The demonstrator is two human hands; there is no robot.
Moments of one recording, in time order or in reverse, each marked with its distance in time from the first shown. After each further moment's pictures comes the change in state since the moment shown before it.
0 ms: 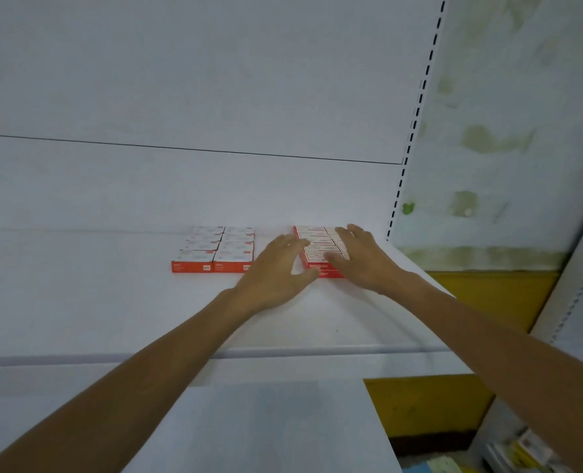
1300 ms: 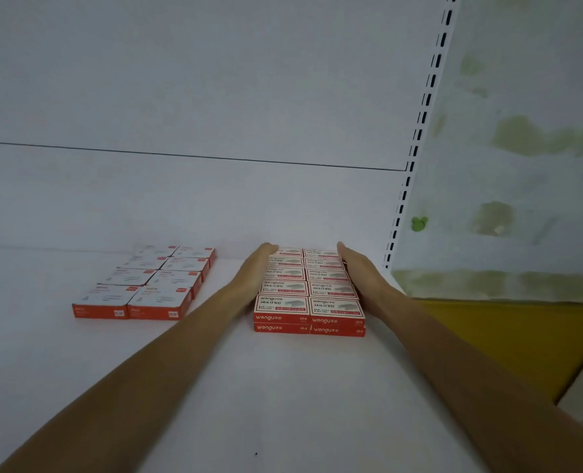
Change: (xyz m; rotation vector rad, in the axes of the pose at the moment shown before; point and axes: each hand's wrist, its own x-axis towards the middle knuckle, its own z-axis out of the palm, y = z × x) left_hand 0.139 -0.039 0.074 -0.962 0.088 -0.652; right_hand 0.102 0.098 0.021 1.110 -0.177 0.403
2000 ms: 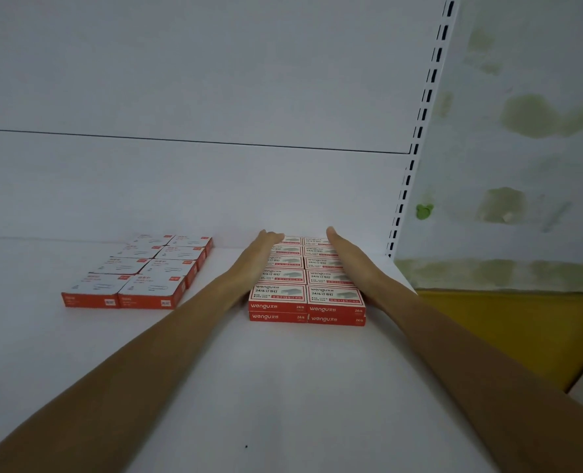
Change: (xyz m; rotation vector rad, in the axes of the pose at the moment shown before) left_hand -0.017 0.006 0.006 0.193 -0.055 0.023; right_hand -0.011 -0.006 0.007 -0.318 -0.072 -0.070
